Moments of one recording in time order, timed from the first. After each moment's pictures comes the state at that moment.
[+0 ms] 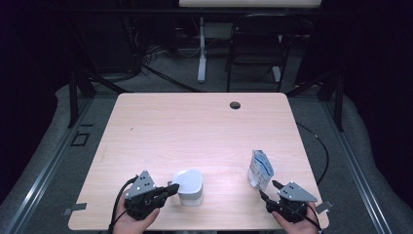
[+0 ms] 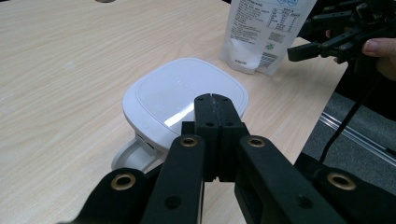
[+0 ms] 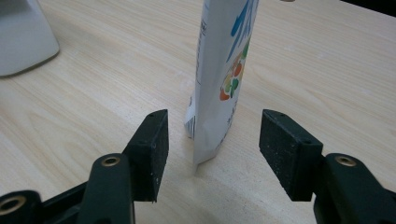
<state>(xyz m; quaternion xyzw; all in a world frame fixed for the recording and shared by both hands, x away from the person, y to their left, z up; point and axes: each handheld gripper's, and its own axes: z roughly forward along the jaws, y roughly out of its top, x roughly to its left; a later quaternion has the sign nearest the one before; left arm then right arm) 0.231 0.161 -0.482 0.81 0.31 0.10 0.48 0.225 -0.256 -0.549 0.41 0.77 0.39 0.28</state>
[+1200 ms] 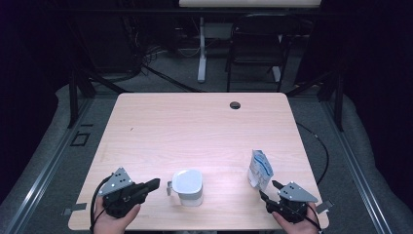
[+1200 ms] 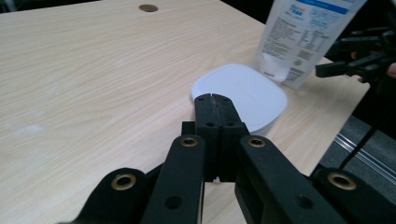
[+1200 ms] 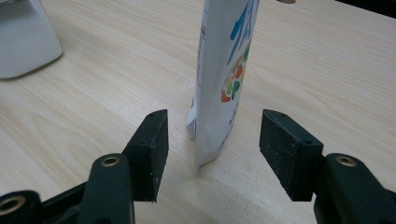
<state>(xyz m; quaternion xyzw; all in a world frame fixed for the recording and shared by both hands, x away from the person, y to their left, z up) 0.231 0.210 -0.472 0.78 0.37 0.13 0.49 0.224 -0.256 -0.548 0.41 0.77 0.40 0.28</state>
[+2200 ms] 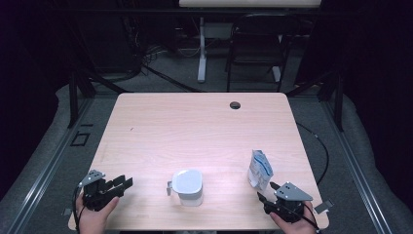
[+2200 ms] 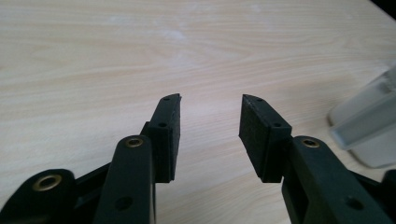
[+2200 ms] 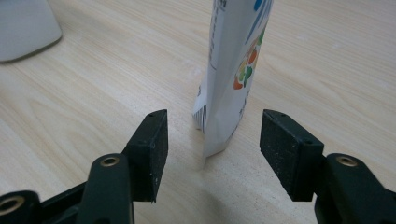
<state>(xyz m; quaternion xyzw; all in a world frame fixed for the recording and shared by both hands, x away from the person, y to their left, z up) 0.265 0.297 -0.553 0.71 0.54 0.14 0.44 0.227 -0.251 -0.556 0.41 0.79 0.38 0.27</state>
